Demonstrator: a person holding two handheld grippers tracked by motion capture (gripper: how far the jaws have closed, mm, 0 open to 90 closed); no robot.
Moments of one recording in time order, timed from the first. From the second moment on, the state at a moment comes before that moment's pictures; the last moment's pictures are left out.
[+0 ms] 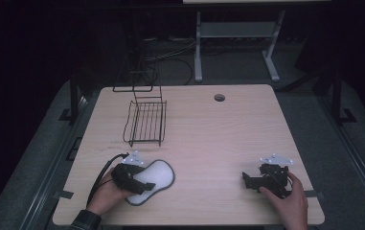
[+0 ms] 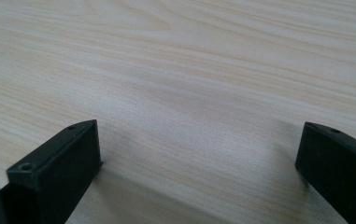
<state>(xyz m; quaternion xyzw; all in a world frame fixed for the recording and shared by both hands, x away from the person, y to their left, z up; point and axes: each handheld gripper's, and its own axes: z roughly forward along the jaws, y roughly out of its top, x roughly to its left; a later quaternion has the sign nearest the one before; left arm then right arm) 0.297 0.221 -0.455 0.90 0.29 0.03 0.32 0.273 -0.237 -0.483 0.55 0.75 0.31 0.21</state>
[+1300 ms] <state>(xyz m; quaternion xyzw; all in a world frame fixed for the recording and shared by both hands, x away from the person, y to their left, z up) 0.293 0.239 -0.420 0.86 0.28 0.02 0.42 0.273 -0.237 -0.483 0.55 0.75 0.31 0.21</state>
